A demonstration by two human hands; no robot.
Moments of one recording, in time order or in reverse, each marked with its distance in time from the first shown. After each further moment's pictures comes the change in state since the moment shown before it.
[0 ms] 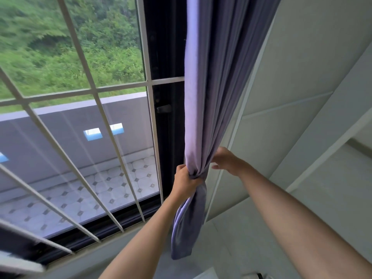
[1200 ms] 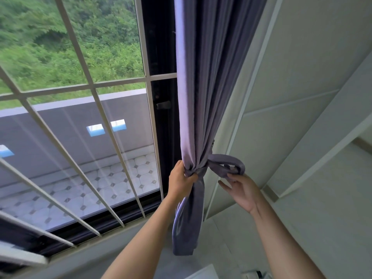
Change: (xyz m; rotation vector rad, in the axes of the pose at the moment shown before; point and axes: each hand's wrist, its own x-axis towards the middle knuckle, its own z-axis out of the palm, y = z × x) left_hand -0.005 -0.009 -0.001 -0.003 0.122 -0.025; right_hand -0.057 0.088 0.003 1.138 -0.007 -0.047
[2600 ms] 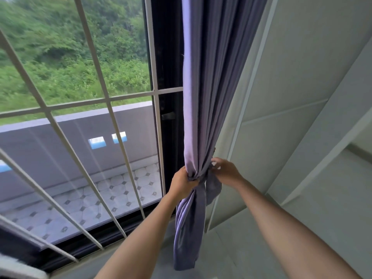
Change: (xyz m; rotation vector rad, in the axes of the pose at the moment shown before) left_hand 0.006 0.015 -0.025 0.130 -0.165 0.024; right_hand 0.037 -0.014 0.069 -1.636 0.176 -0.170
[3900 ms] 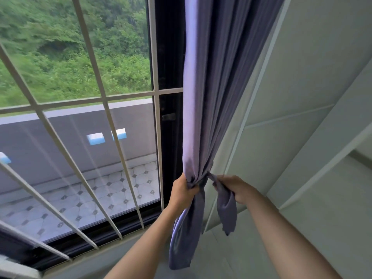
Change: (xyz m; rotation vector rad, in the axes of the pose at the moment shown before) left_hand -0.007 -0.012 0.016 -0.170 0.105 0.026; right_hand 0.003 0.026 0.008 0.864 -0.287 0.421
